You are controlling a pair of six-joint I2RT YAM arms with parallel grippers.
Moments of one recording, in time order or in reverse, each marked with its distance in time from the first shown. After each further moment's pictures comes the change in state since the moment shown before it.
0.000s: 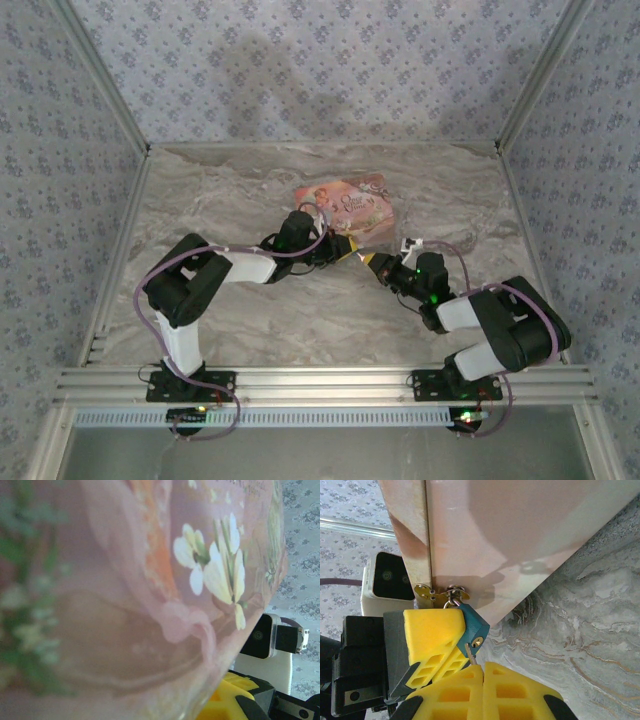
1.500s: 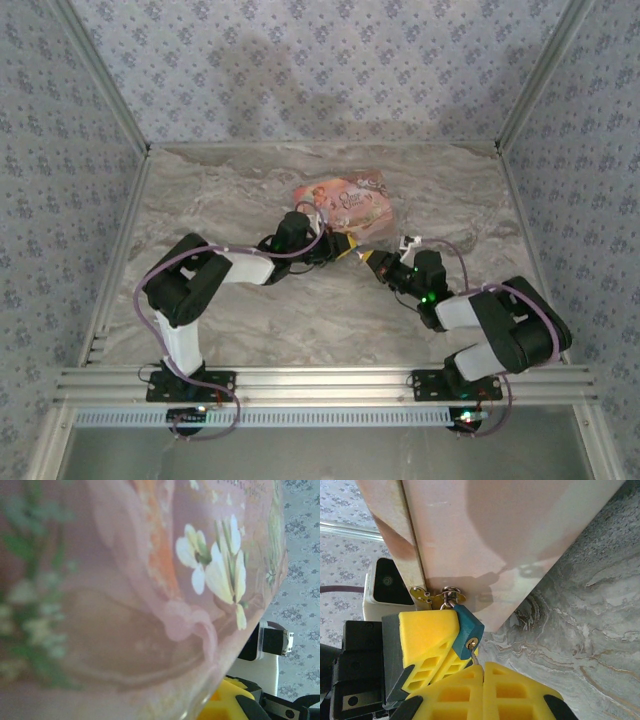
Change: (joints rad) left arm 0.009 0.000 -0.029 0.094 0.004 -0.053; right arm 0.023 -0.001 0.027 -0.015 0.035 0.012
